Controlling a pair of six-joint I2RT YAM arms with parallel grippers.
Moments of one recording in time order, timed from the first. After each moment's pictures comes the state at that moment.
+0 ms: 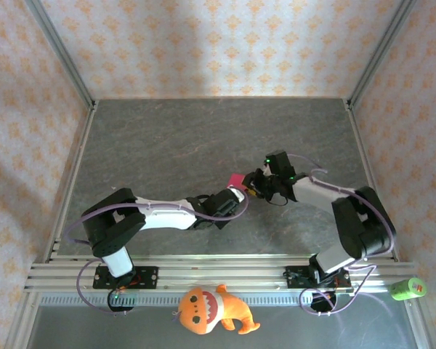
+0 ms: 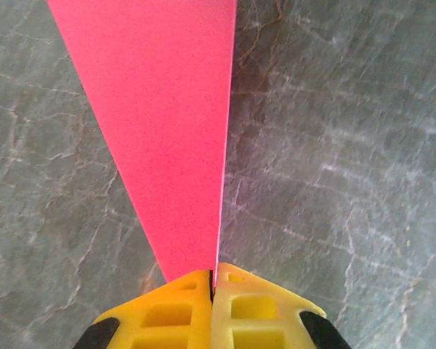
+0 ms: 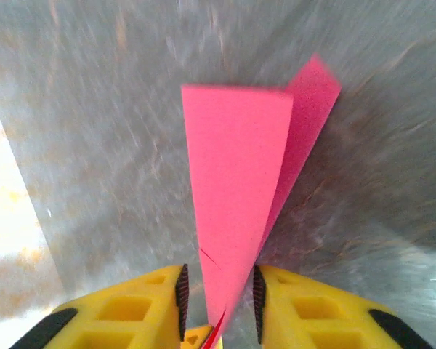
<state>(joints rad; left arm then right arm) -0.96 1.71 0.85 -0.13 -0.26 -0.13 0.40 1.48 0.72 -0.11 -0.42 1.00</state>
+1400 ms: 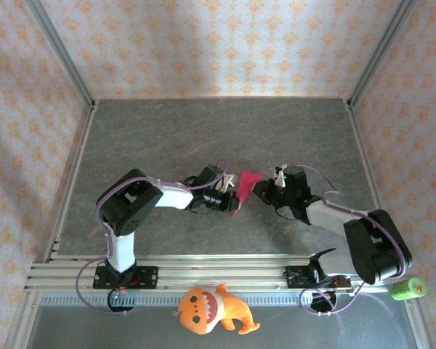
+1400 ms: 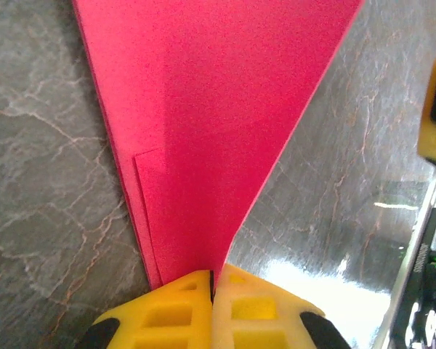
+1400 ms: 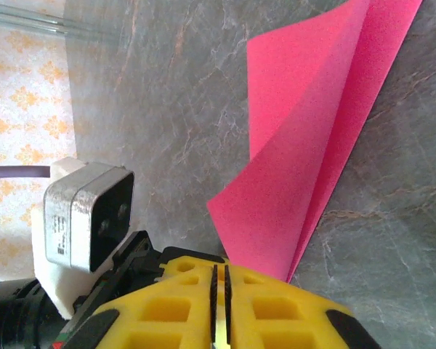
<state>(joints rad) -0.70 1.90 0.88 0.19 0.54 -0.67 0.36 1.33 0.42 0.25 -0.52 0.98</state>
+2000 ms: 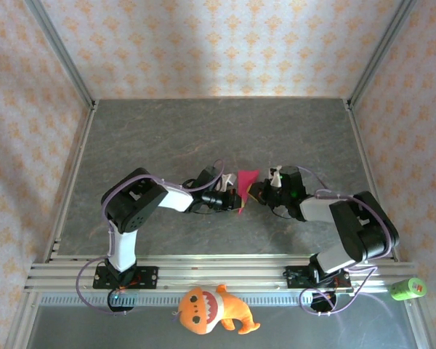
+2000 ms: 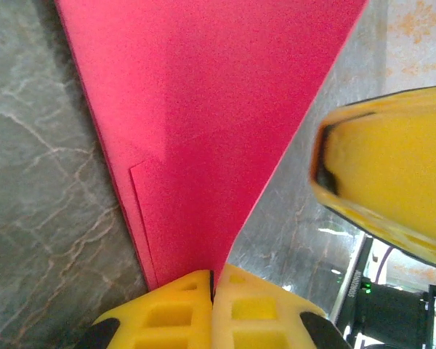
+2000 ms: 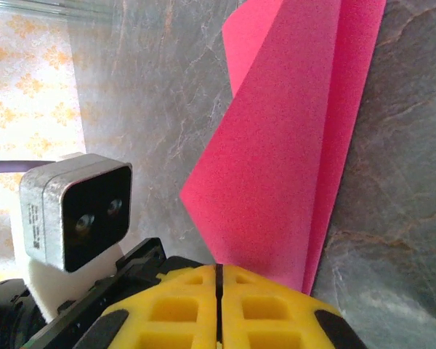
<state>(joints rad) -0.70 1.95 0.84 0.40 0.60 -0.88 0.36 1.51 0.43 0.42 -0.60 1.01</state>
